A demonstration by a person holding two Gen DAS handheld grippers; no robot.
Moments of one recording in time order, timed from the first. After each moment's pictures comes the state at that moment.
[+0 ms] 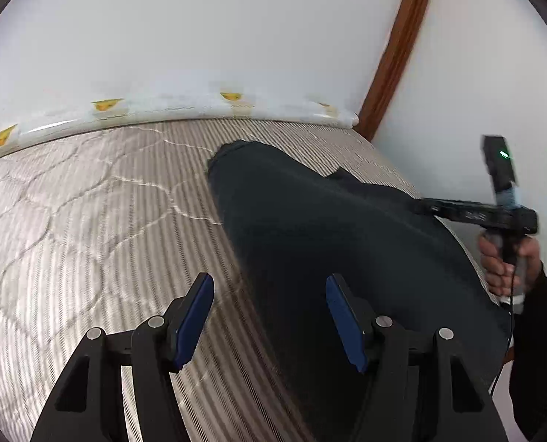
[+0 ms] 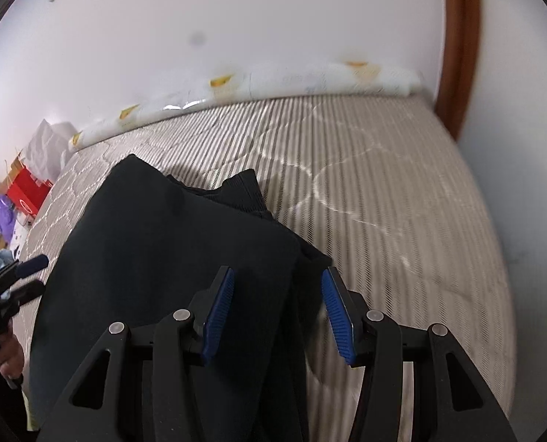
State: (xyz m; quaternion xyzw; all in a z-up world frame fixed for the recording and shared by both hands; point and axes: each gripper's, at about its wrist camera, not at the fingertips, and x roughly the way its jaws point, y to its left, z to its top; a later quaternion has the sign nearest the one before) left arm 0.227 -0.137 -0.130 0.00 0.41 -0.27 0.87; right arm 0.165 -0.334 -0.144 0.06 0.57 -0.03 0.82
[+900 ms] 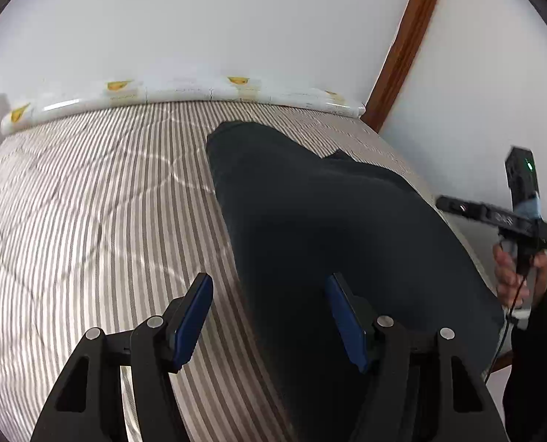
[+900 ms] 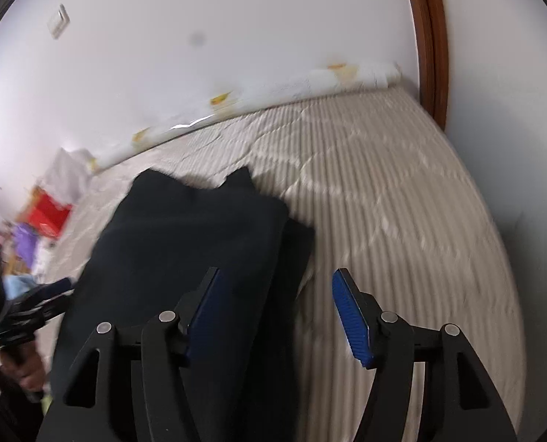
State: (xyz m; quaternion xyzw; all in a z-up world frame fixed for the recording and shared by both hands) left arm 0.192 -0.137 -0.134 -0.02 0.43 -0.23 0.87; right arm 0.091 -0.358 -0.117 0.13 0.54 -0.01 0.83
